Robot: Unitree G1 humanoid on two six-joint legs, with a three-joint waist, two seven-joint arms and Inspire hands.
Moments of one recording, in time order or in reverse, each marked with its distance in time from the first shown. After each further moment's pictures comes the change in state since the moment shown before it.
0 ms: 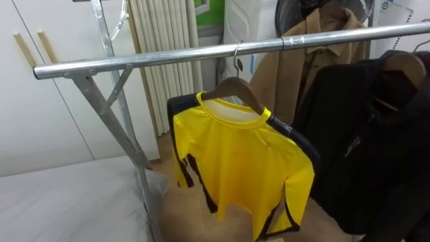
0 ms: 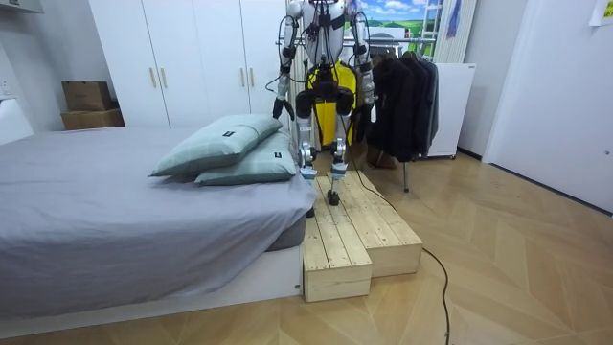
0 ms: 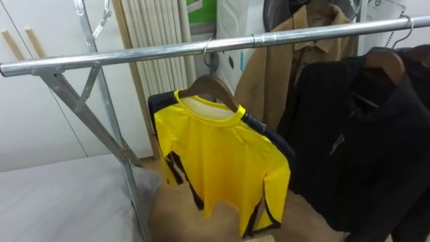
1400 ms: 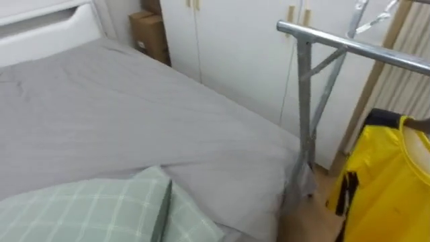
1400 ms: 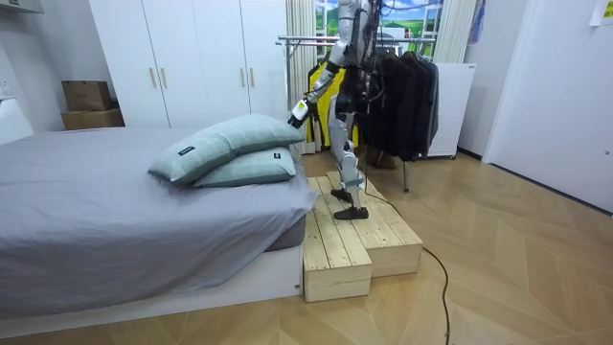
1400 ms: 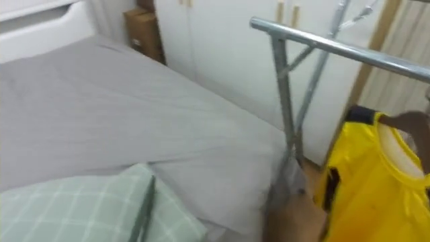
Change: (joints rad) left arm -0.036 -0.085 -0.077 -0.049 0.058 -0.113 -0.035; right arm -0.007 0.006 -0.081 0.010 -0.060 0.066 -0.145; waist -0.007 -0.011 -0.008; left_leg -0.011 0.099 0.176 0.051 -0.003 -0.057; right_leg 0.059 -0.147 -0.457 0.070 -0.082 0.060
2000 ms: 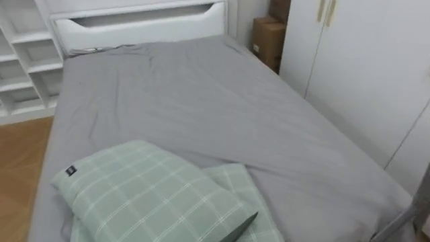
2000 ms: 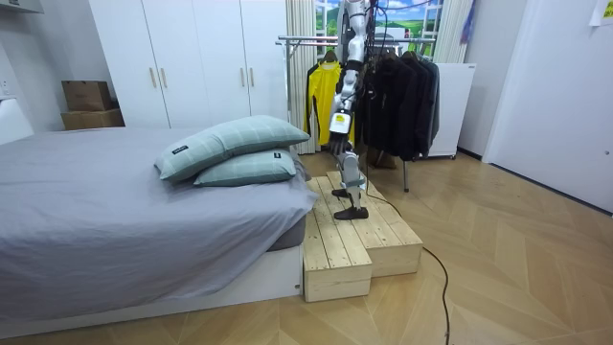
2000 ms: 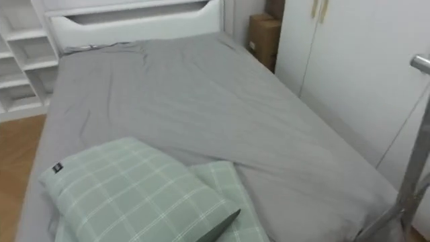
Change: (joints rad) left arm 0.173 0.067 0.141 0.141 -0.006 0.171 0.079; right arm -0.038 0.011 0.015 -0.049 -0.005 -0.031 0.003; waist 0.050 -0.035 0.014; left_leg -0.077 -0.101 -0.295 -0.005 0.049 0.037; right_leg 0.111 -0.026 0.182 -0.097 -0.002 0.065
